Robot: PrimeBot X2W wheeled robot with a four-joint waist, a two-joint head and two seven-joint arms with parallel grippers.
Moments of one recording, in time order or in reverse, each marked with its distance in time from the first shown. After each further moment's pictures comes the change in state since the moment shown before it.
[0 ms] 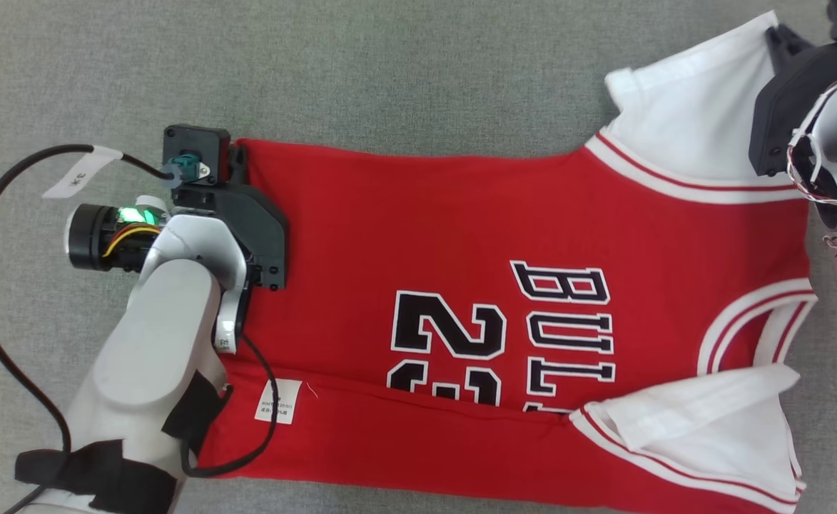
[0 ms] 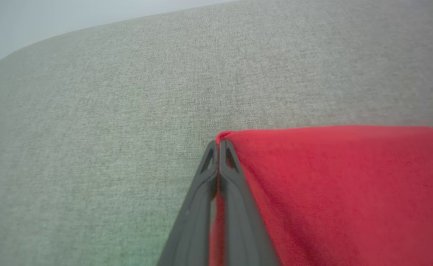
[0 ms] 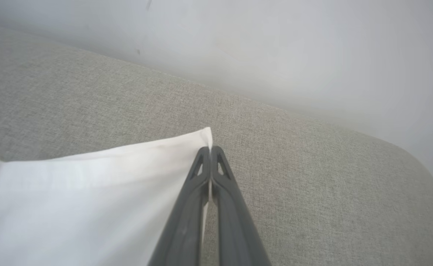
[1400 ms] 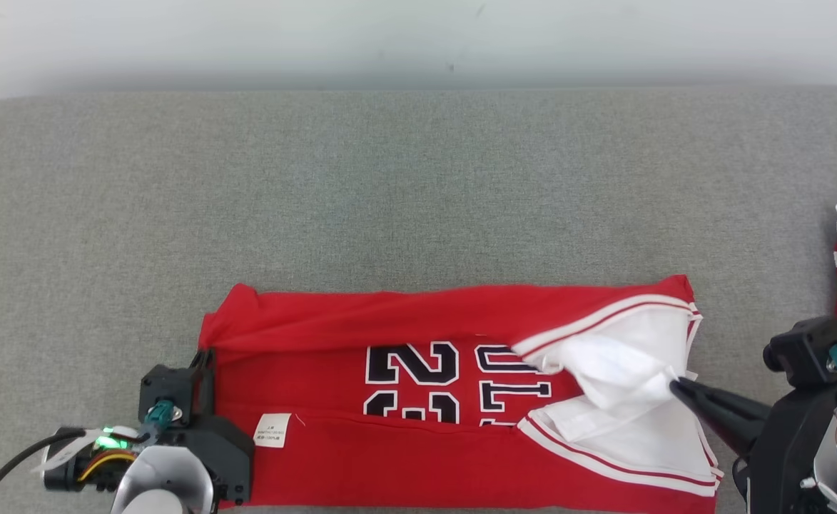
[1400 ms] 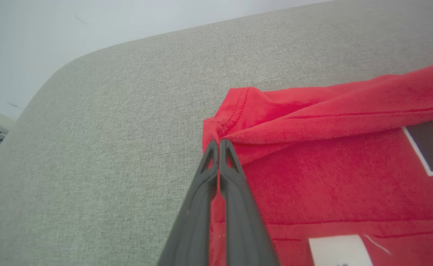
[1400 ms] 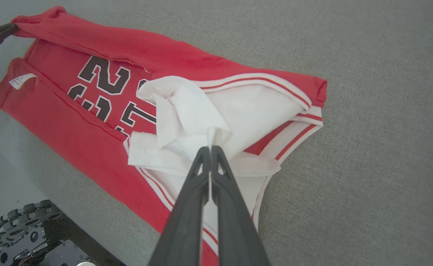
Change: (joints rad) left arm 0.554 0.169 -0.029 -0.369 -0.007 0.092 -0.177; right arm 0.913 -0.334 0.107 -0.909 0.649 0.000 0.251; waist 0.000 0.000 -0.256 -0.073
